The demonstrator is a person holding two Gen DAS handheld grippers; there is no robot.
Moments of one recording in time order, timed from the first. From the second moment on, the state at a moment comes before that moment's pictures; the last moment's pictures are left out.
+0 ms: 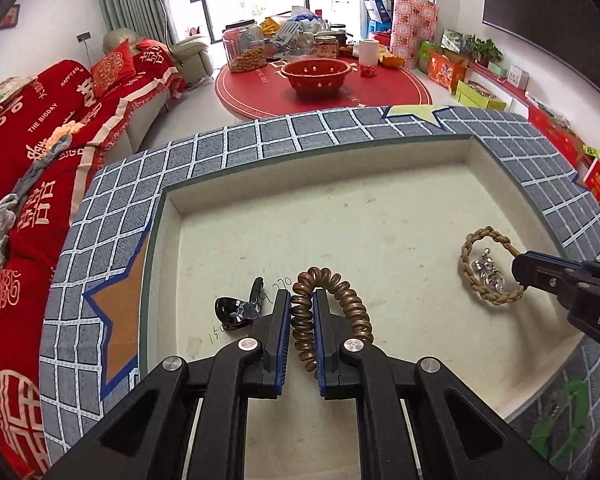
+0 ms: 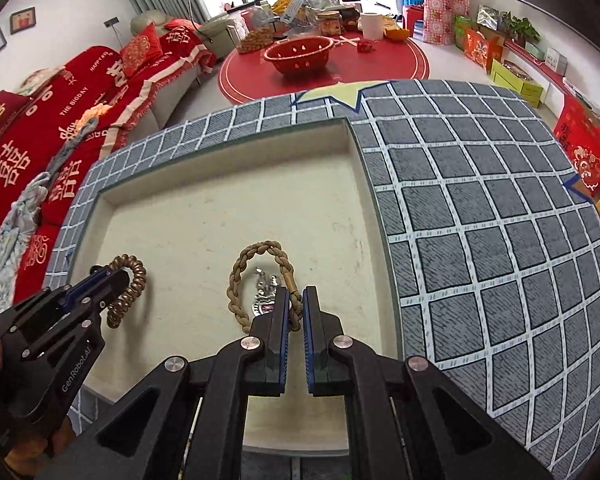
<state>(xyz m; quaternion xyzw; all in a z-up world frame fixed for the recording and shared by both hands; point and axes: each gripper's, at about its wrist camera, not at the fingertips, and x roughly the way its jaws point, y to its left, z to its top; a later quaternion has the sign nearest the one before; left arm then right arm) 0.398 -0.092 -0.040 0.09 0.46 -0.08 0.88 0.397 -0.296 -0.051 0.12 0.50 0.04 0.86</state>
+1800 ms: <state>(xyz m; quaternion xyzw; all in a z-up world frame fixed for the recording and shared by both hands) 0.201 -0.024 -0.001 0.06 0.43 -0.11 0.89 0.204 -0.324 0.038 0.19 0.42 0.07 0.89</state>
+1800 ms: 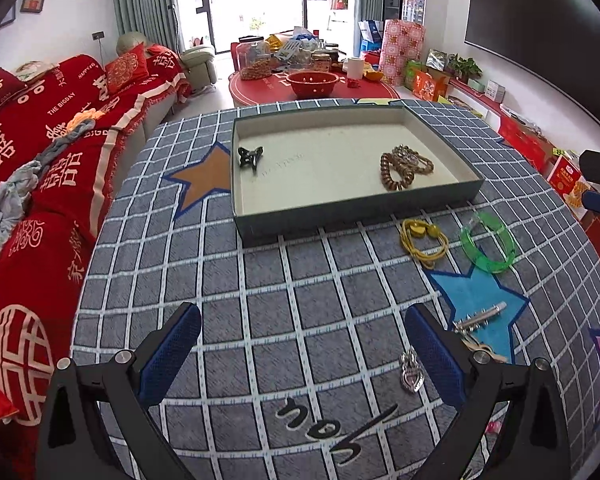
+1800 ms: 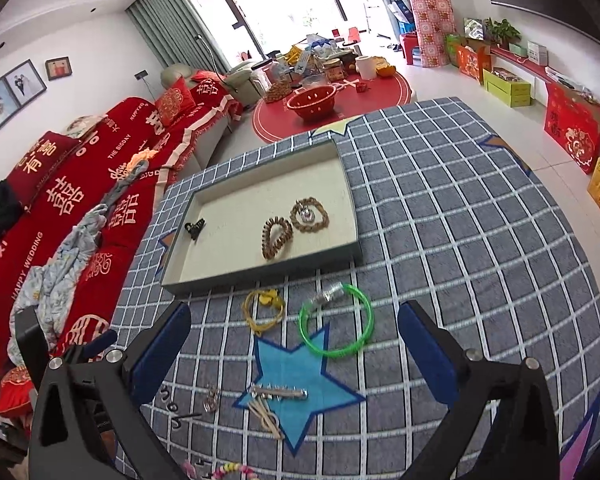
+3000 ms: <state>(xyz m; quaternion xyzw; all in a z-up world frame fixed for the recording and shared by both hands) 0.170 -0.067 -0.056 0.10 0.48 -0.11 0.86 0.181 -0.261 -0.051 -0.06 0.51 0.11 0.85</state>
